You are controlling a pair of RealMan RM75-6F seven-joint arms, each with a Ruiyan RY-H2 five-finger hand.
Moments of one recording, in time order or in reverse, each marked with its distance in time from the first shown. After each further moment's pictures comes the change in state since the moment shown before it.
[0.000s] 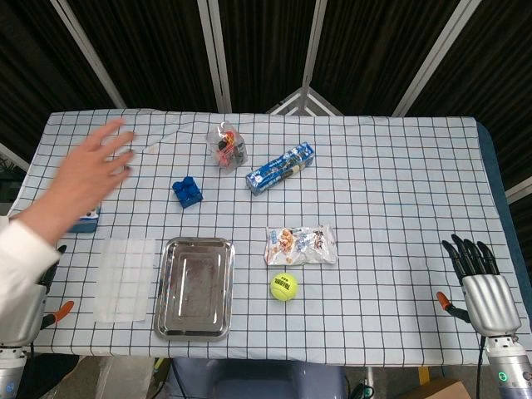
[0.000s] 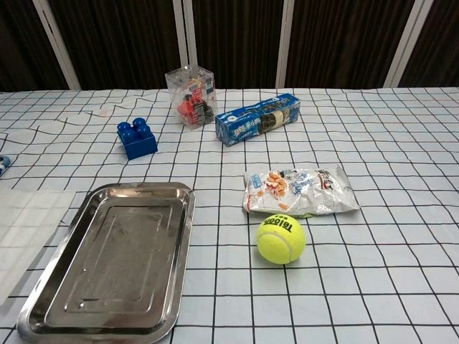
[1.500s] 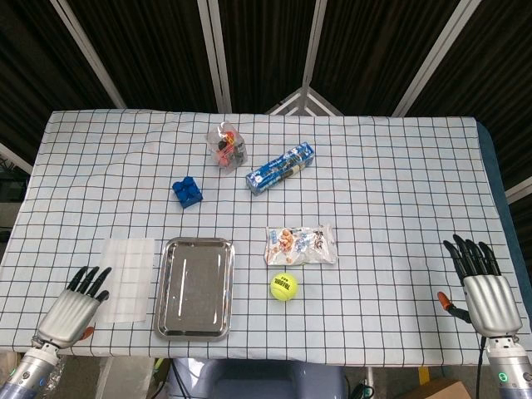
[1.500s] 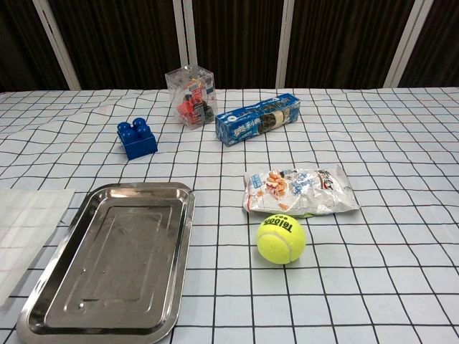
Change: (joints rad) left arm -0.132 0.026 0.111 0.006 -0.026 -0.406 0.265; right arm -0.005 -0.003 0.004 0.000 0.007 0.009 0.001
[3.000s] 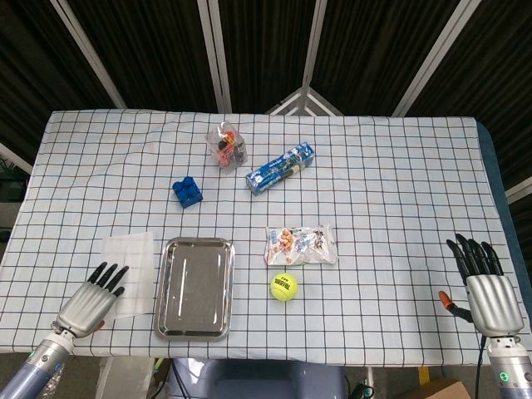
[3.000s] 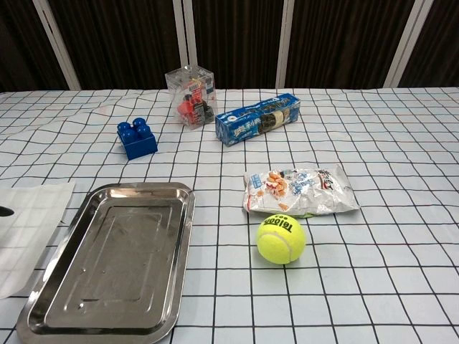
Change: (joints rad) left arm -0.097 -0.023 0.013 0.032 -0.018 -0.091 0.042; right arm -0.004 -0.001 0.005 -0.006 0.014 0.000 0.010
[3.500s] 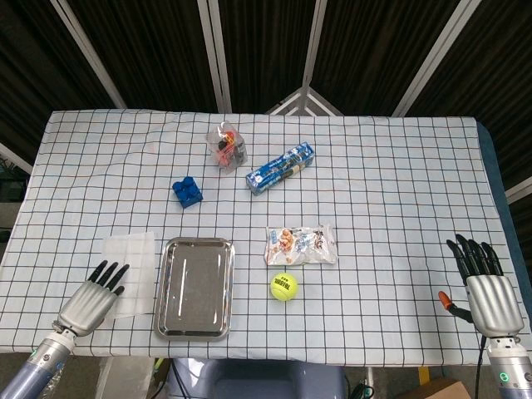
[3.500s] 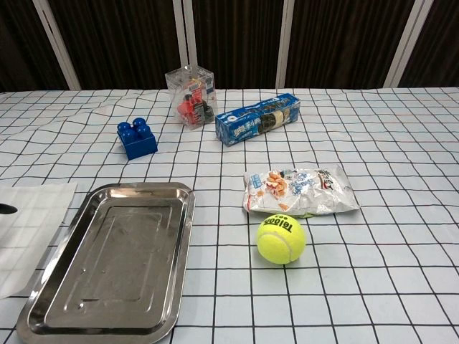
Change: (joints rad) left arm -0.008 -0.042 -0.009 0.041 -0.010 0.005 0.013; right arm 0.000 0.001 -0.001 -0.004 0.003 -0.005 0.007
